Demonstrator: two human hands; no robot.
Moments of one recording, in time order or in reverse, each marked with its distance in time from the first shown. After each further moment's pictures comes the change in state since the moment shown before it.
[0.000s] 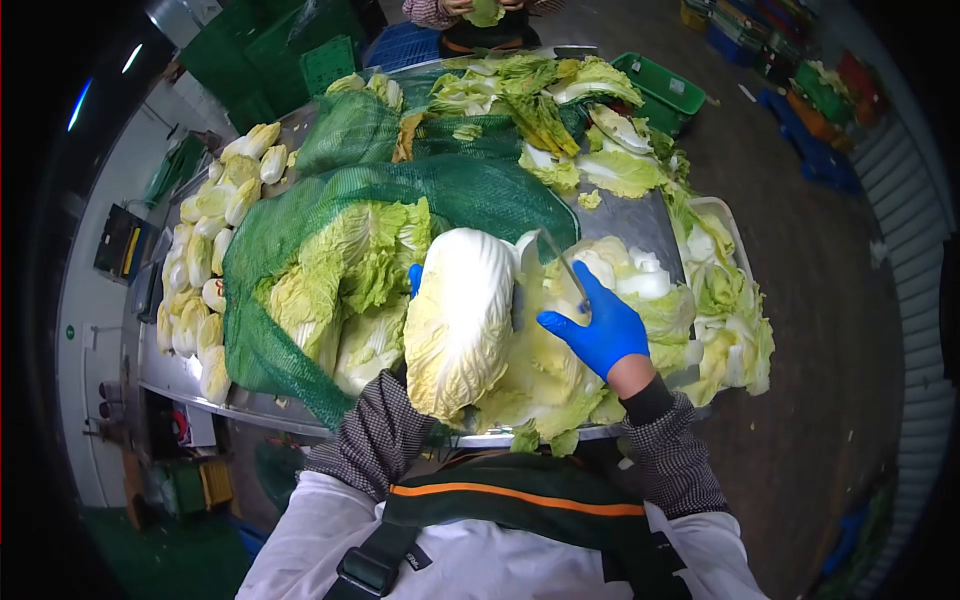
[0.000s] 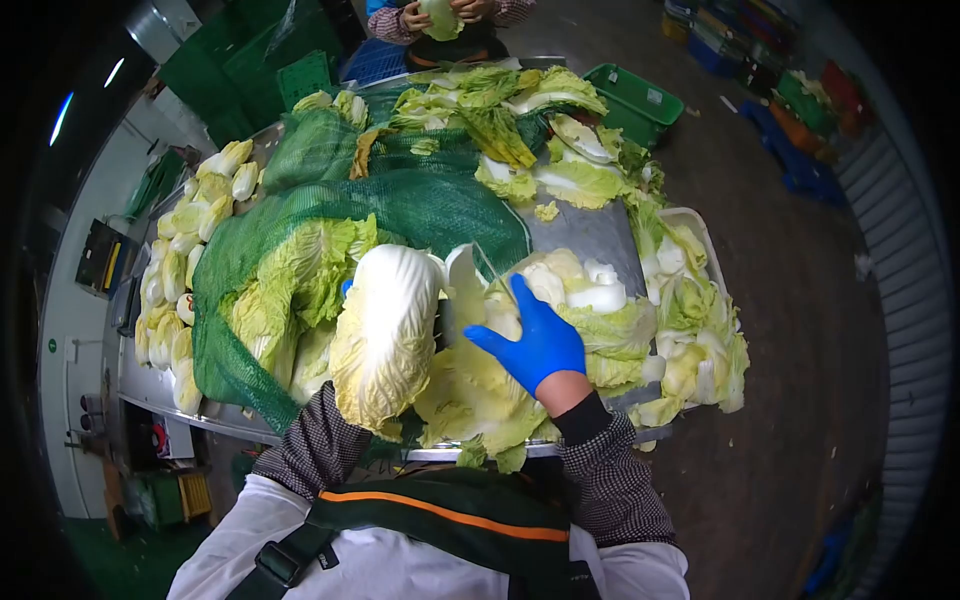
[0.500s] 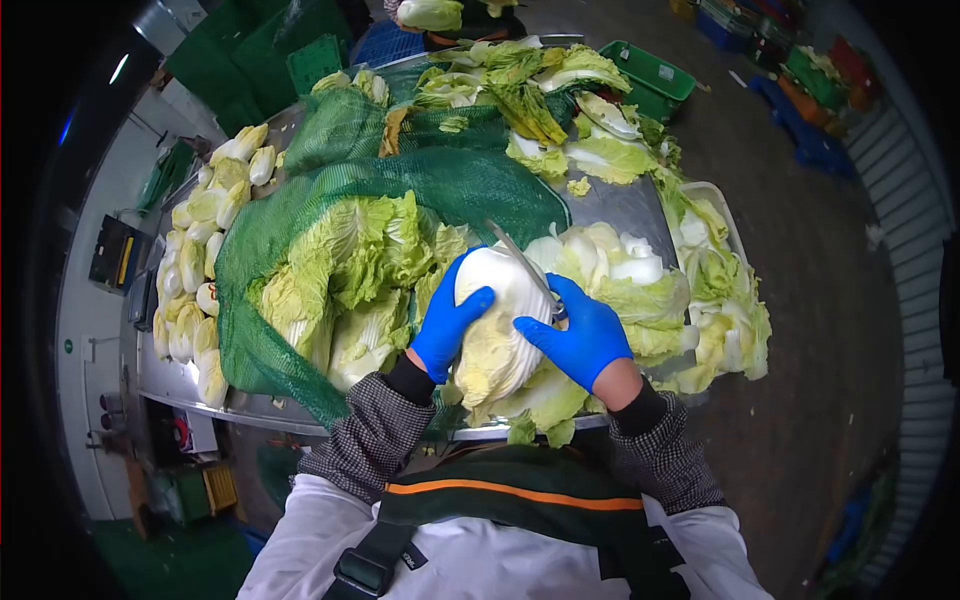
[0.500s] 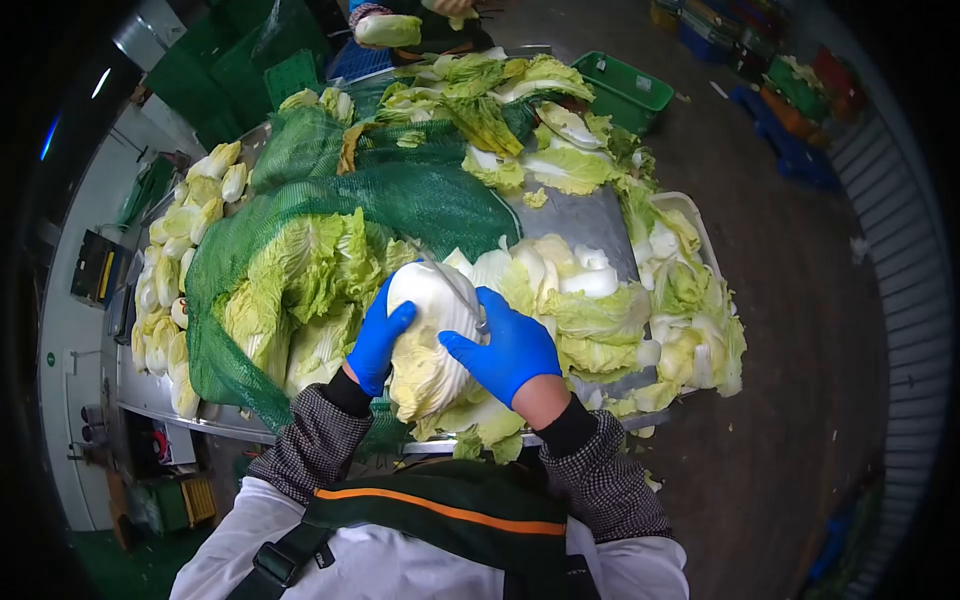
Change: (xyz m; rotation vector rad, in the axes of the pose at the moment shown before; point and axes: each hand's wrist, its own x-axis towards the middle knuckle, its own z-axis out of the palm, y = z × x) left_hand 0.013 -0.010 -0.008 1.056 0.162 0.282; right_hand -0.014 -0.038 -0.018 0.320 -0.170 0.113
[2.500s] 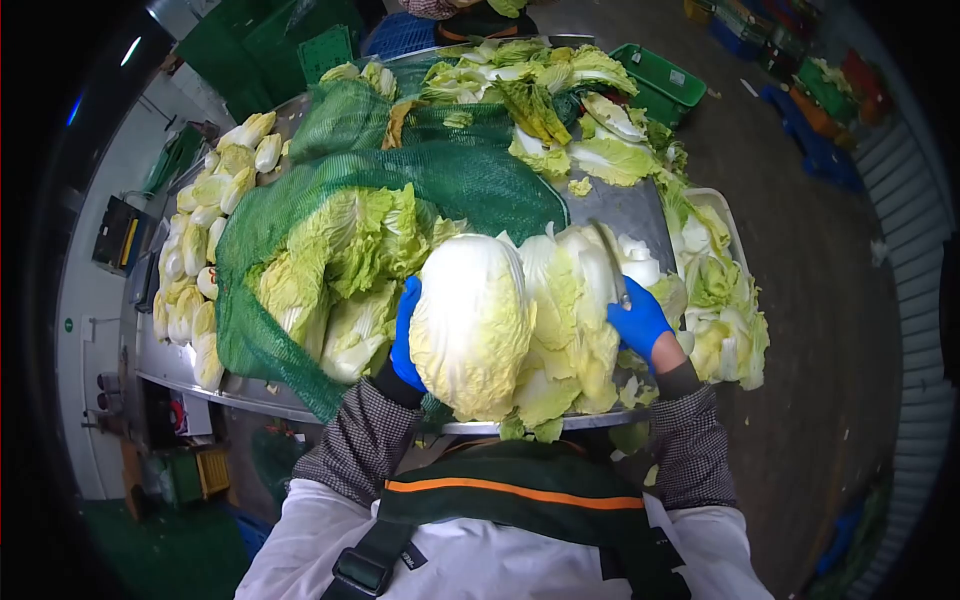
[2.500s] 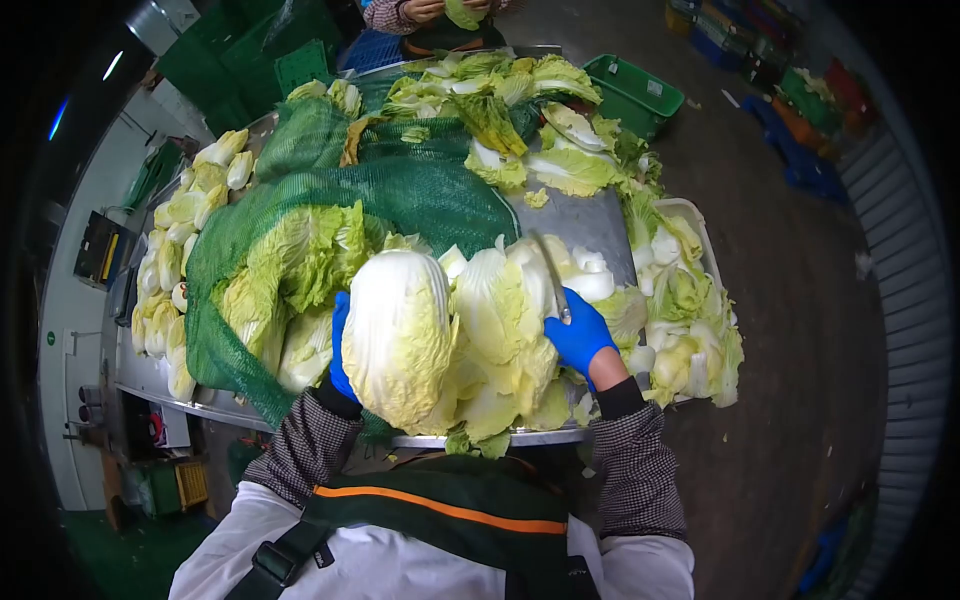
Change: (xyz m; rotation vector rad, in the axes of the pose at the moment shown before) left_hand -0.028 0.000 0.000 -0.958 -0.141 -0.314; right_hand 0.023 0.143 -0.031 0.281 -0.022 0.172
